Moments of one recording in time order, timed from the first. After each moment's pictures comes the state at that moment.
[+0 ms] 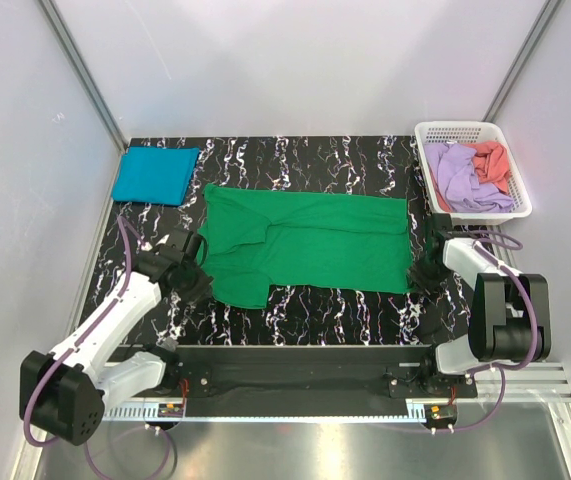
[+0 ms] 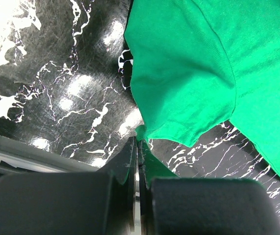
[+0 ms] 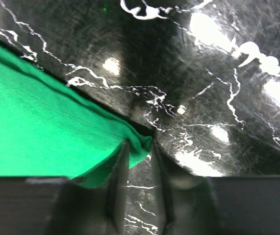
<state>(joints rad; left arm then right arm) -0.37 1.04 0.75 -0.91 -0.09 -1.10 -0.03 1.47 0.76 -0.68 0.12 0.92</state>
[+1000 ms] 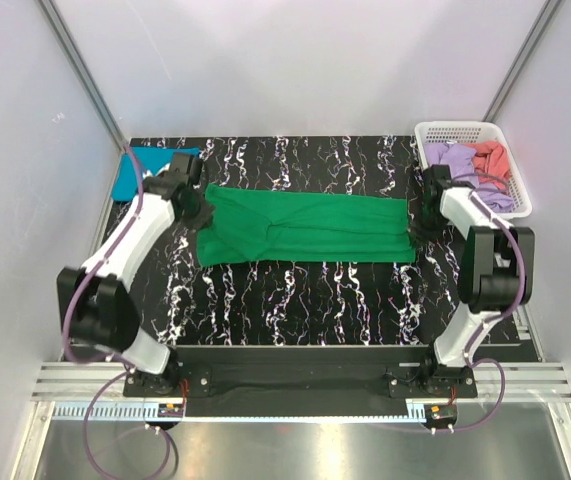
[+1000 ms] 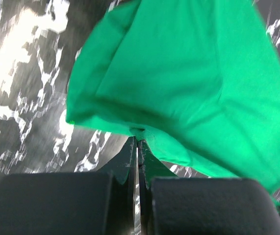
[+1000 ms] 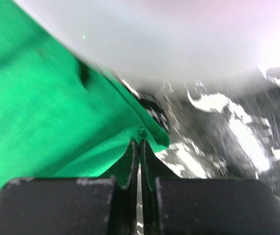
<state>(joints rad) -0.24 1.50 1.30 -0.89 -0.16 -0.97 -0.03 1.77 1.24 -0.78 0.11 0.65</state>
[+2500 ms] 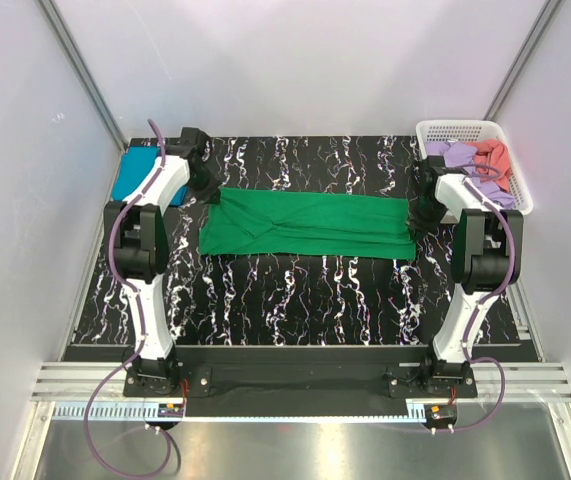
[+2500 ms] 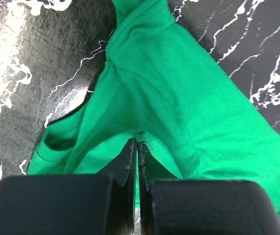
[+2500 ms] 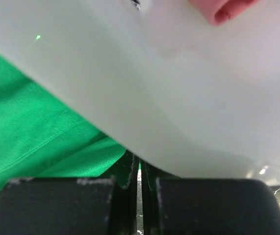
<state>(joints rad) -0.11 2.09 1.78 -0.84 0.00 -0.80 -0.03 1.96 1.45 -0.88 0.14 0.60</state>
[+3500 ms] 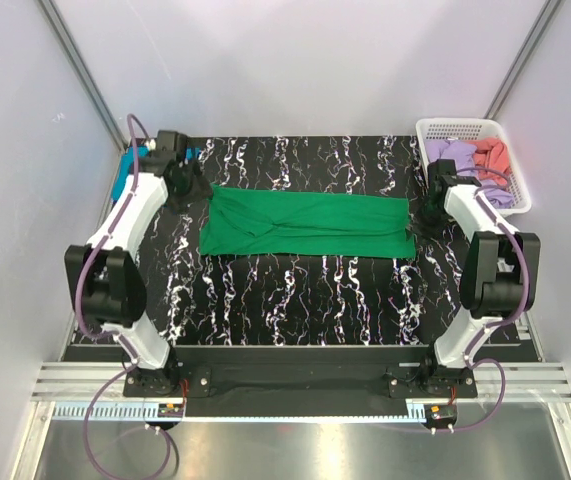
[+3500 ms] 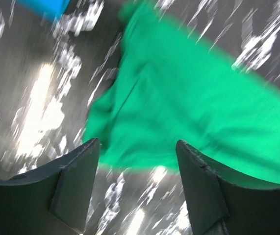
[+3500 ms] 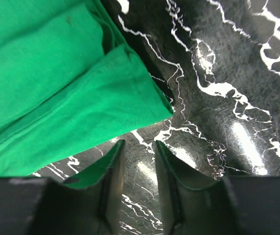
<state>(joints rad) -0.11 1.76 1.62 -0.84 -0.06 -0.57 -0.04 1.75 1.32 -0.85 0.03 0.58</state>
